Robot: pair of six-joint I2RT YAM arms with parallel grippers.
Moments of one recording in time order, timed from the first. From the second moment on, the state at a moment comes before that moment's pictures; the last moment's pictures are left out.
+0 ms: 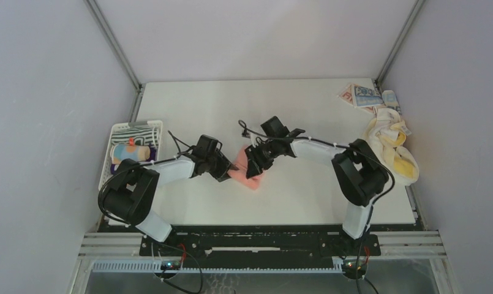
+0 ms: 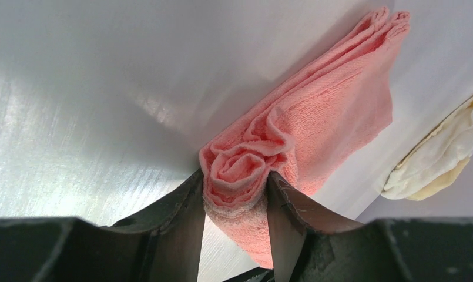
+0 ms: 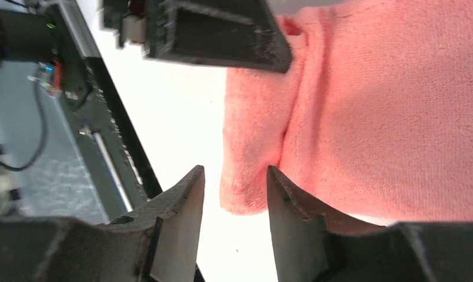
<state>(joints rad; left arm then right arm) -0.47 1.57 0.70 -0.14 0.16 -1.25 0.64 1.87 1.21 -0.39 -0.73 0.13</state>
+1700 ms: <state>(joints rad) -0.45 1.63 0.76 -0.15 0.27 -1.20 1.29 1.79 0.85 0.07 0.63 -0.31</state>
